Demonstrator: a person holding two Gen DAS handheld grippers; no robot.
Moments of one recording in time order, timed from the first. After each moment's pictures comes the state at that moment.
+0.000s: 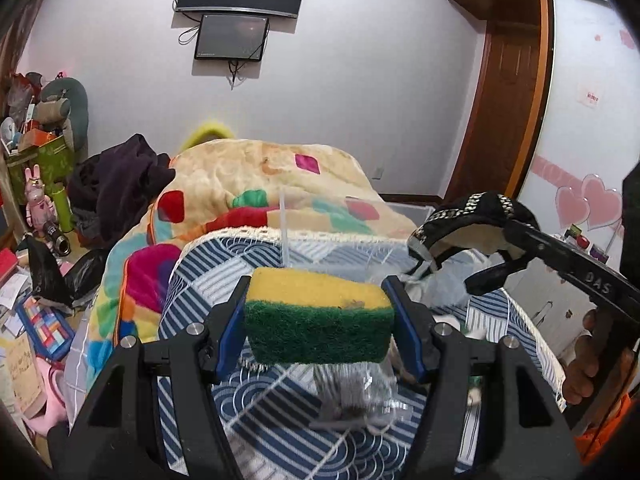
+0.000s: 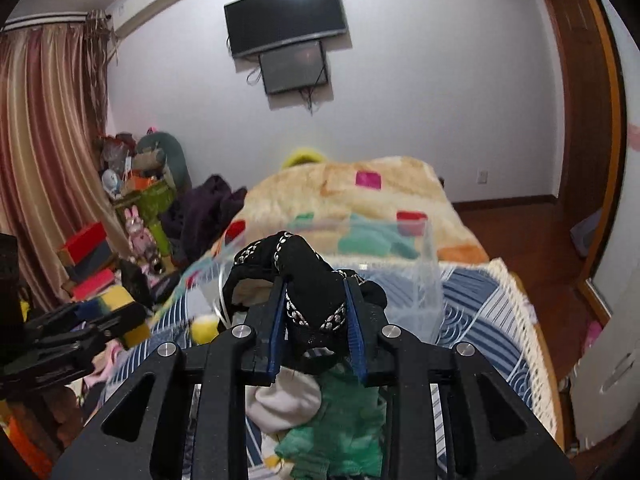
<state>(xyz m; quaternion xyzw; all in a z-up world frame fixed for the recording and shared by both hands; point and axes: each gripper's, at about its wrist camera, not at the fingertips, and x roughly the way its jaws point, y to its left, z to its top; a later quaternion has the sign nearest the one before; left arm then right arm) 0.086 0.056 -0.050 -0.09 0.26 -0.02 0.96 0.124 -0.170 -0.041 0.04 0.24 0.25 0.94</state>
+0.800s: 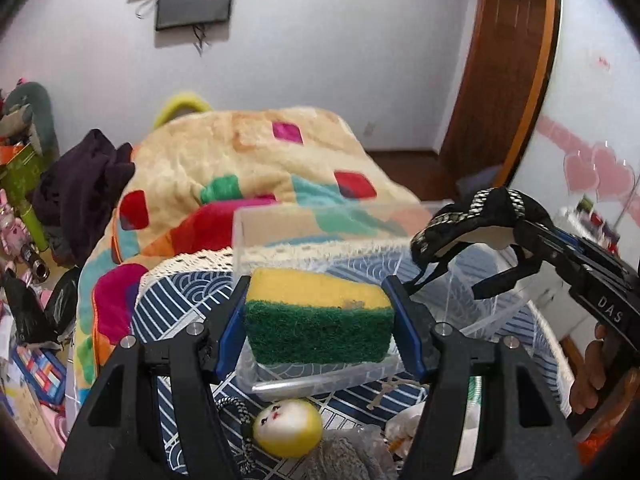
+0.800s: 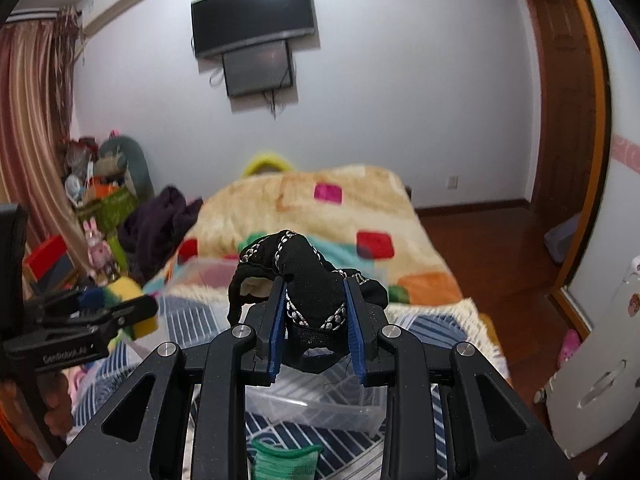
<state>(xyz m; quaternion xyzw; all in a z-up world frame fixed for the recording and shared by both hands) 0.220 0.034 -0.054 -0.04 0.35 -0.05 0.93 0.183 -0.160 -0.046 0.01 0.27 0.20 0.94</state>
